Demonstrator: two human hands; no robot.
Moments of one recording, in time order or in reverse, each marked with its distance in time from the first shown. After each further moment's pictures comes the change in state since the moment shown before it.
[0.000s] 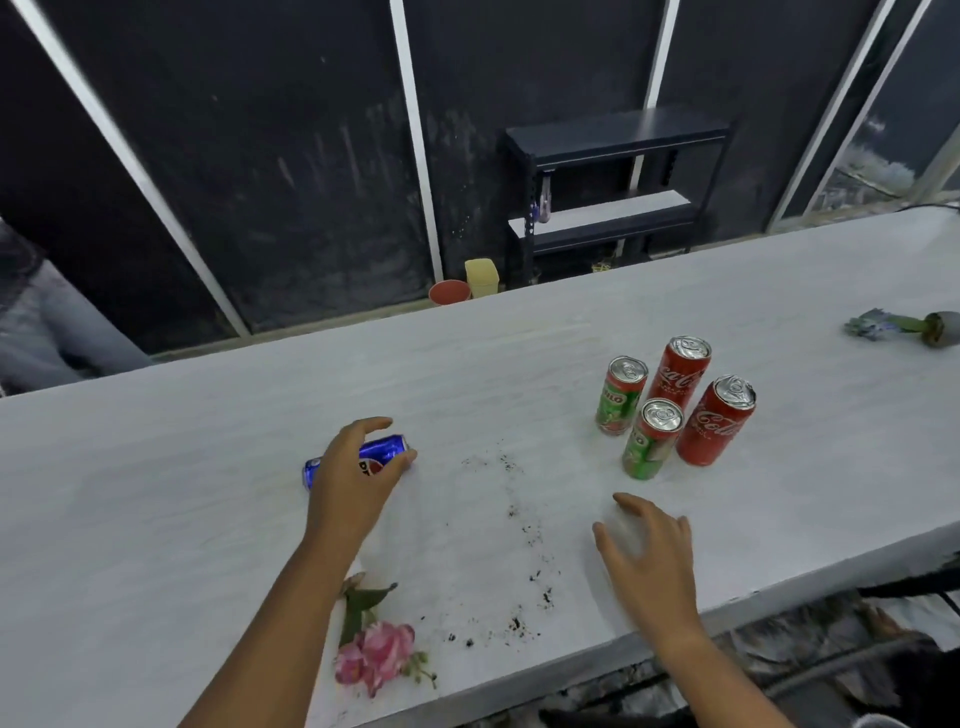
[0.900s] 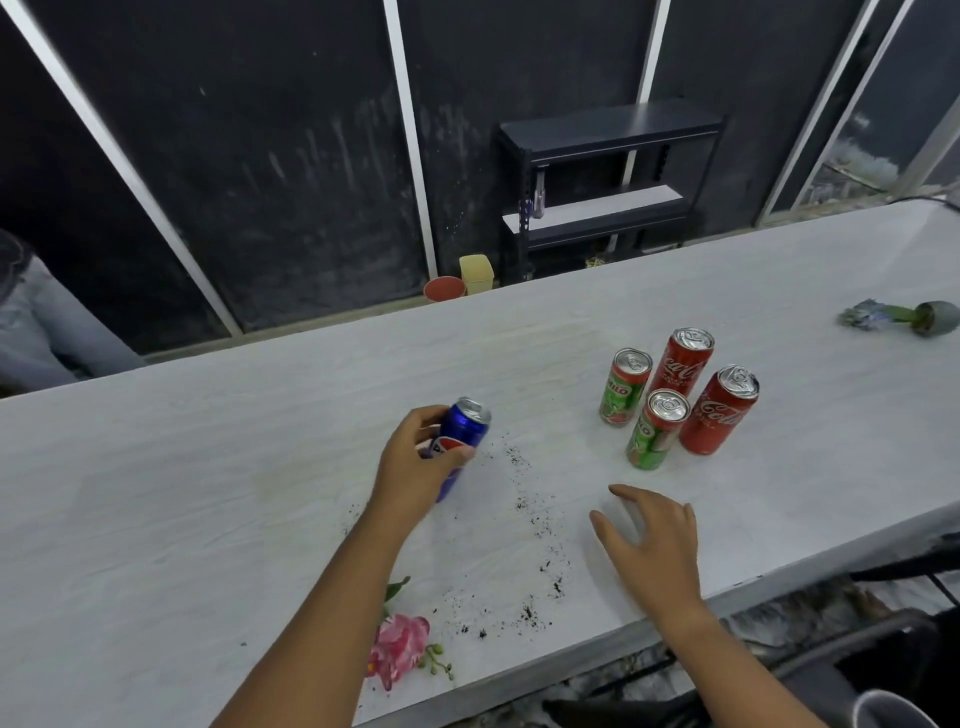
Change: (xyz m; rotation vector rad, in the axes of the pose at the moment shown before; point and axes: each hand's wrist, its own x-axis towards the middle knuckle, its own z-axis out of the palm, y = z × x) left_hand 0.001 0.033 0.032 -0.406 -0.222 -0.129; right_hand 0.001 -0.011 0.004 -0.133 0.013 -0.086
